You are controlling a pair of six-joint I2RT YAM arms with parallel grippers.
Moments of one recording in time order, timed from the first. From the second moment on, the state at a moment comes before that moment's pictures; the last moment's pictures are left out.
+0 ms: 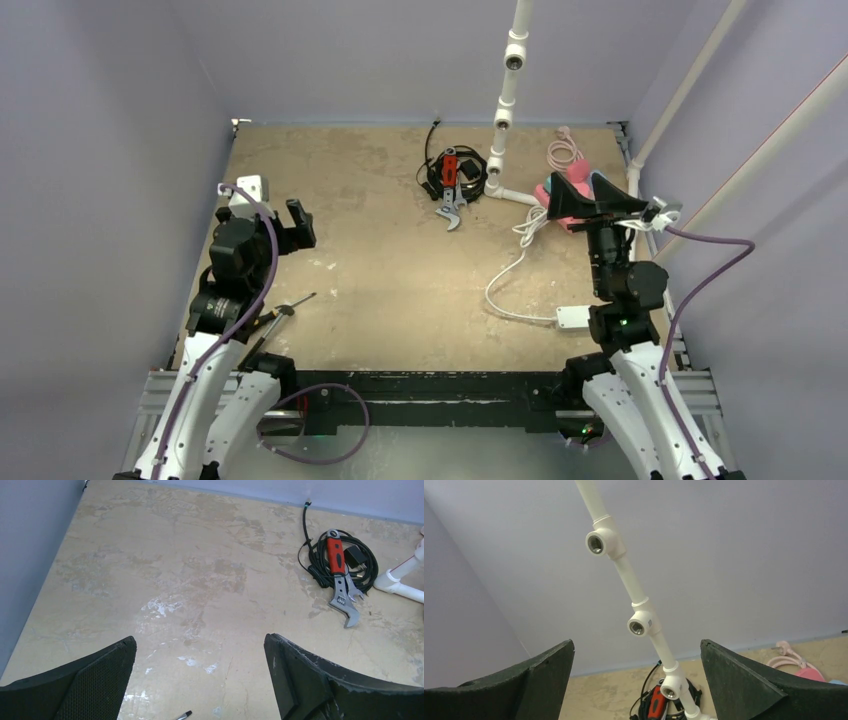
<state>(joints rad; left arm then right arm) -0.18 0.66 0.78 -0.39 -0.17 -0.21 0.21 0.58 0.53 0.49 0.11 0.40</state>
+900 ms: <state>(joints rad) -0.18 0.68 0.78 -0.41 -0.17 -0.21 0.21 0.88 0.77 0.21 0.19 0.46</state>
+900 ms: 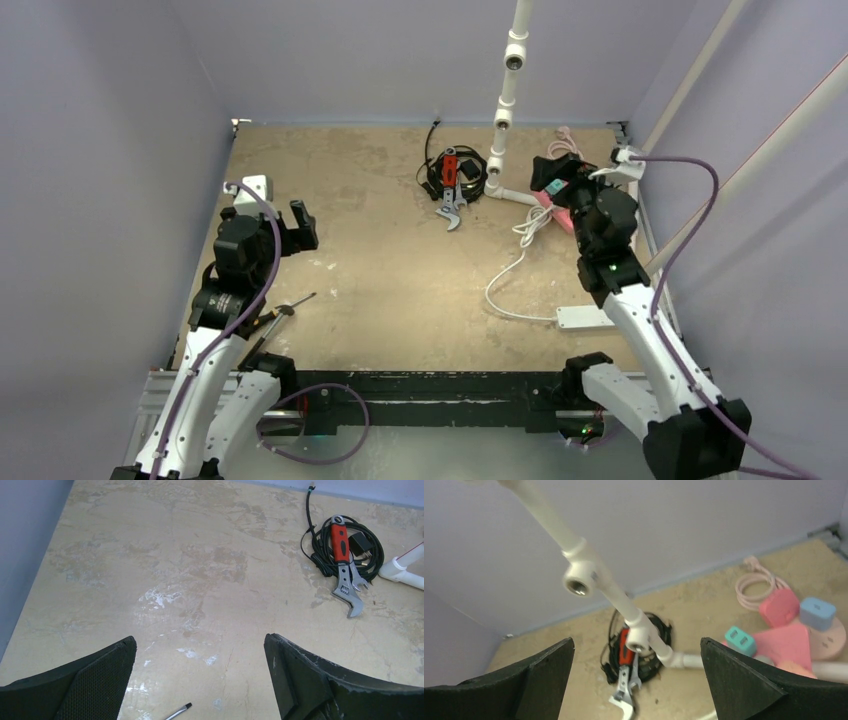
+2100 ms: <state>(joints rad) -0.22 0.70 0.77 -0.41 -0.02 -0.21 0.21 1.45 0.74 0.08 0.30 0.63</state>
